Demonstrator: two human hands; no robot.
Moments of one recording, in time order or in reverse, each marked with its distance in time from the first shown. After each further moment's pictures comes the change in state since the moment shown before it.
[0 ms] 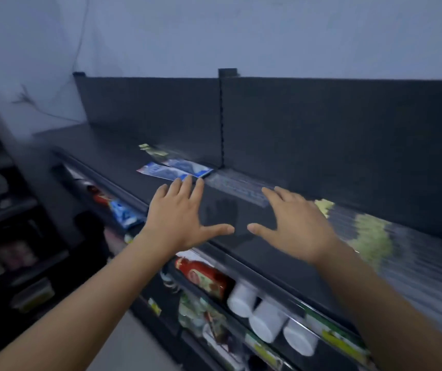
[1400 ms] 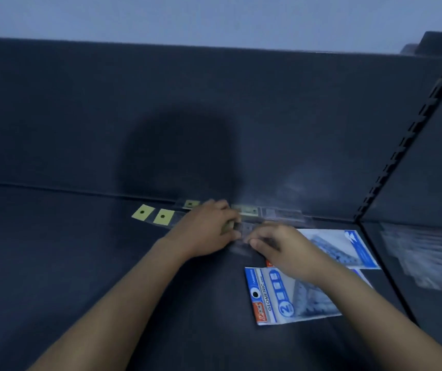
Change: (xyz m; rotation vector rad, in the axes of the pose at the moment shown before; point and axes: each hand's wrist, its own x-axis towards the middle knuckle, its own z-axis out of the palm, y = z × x) left_hand 0.454 -0.332 0.265 -0.574 -0.241 0.845; right_hand 0.482 -0.211 0.193 0.398 -0.023 0.365
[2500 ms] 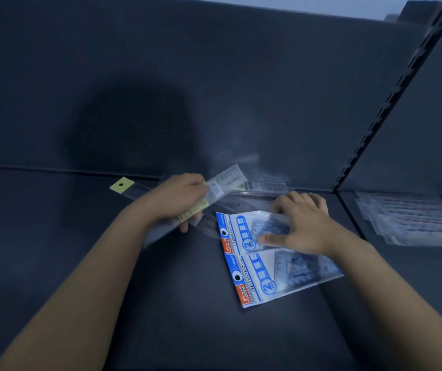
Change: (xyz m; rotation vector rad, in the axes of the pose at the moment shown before) left_hand -0.017 -0.013 -0.021 -0.712 -0.068 -0.282; right_hand -0.032 0.022 -0.018 -0.369 -0.049 0.296
